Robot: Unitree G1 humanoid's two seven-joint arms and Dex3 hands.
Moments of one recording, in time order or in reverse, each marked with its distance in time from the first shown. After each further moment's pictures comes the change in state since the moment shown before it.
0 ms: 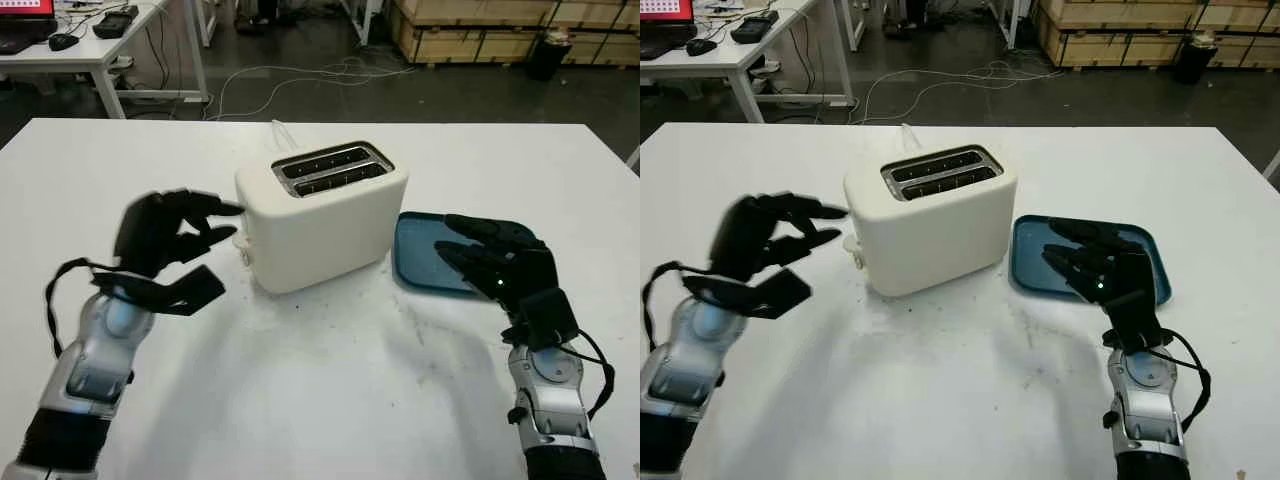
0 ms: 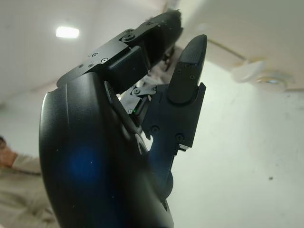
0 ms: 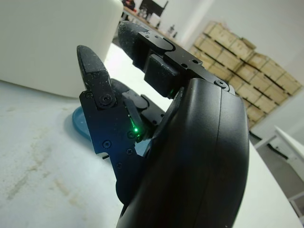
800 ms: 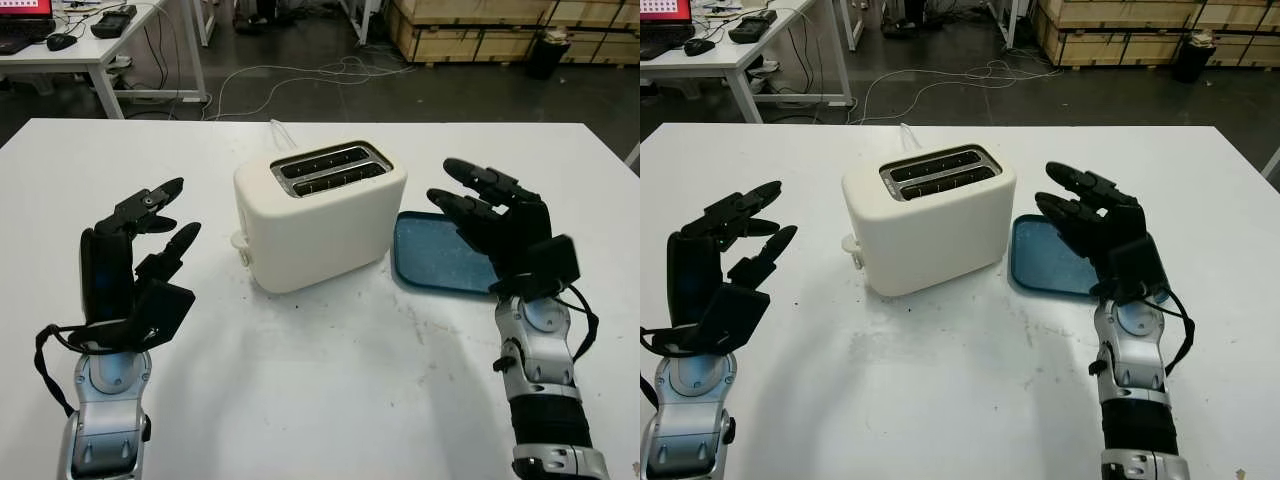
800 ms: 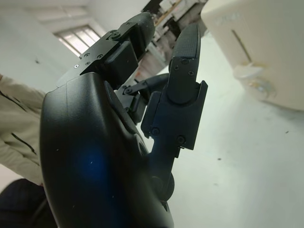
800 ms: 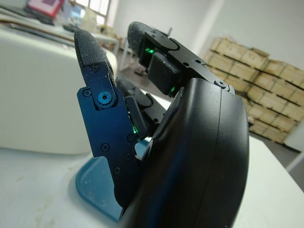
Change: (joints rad) left arm 0.175 -0.322 0.079 -0.223 -0.057 0.126 0.094; right arm -0.211 0.019 -0.016 0.031 0.160 0.100 0.061
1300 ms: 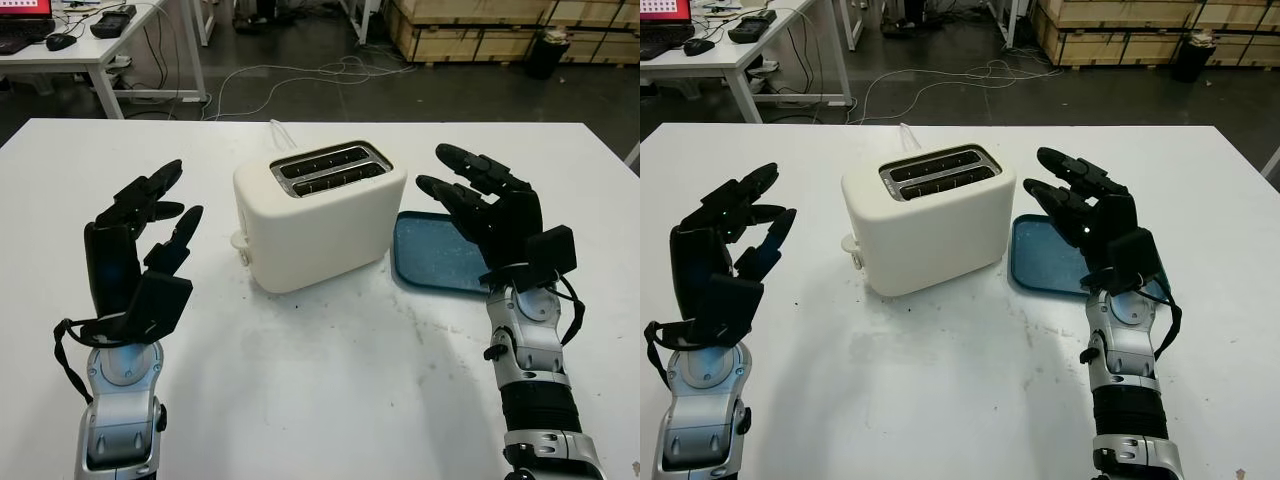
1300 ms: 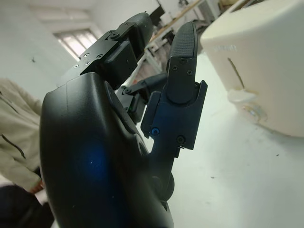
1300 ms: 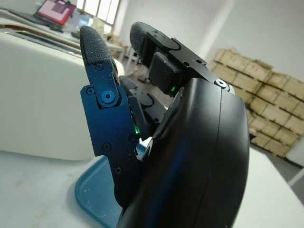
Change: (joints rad) left arm -0.077 0.076 0.018 0.021 -0.010 0.003 -0.077; right arm -0.031 -0.016 0.011 0.066 -0.031 -0.075 0.045
